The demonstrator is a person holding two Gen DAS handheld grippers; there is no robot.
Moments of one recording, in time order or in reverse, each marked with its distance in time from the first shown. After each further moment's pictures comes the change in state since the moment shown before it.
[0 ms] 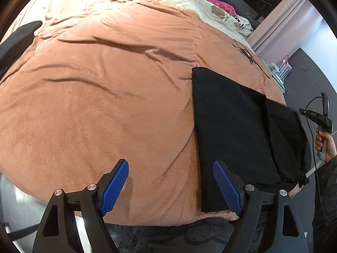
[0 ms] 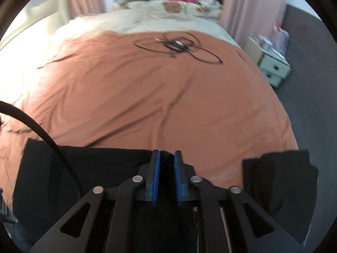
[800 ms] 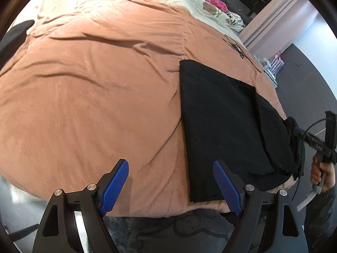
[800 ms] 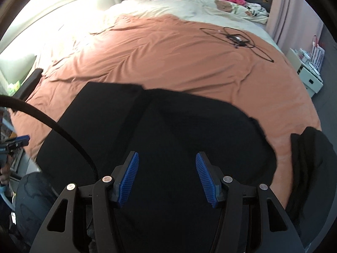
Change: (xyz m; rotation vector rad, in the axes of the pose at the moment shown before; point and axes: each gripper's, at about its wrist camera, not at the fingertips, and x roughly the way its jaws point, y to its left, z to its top) left arm -0.003 -0.008 -0.012 0.021 0.027 -0.060; right arm -0.094 0.140 -0.133 -0.237 0.034 0.283
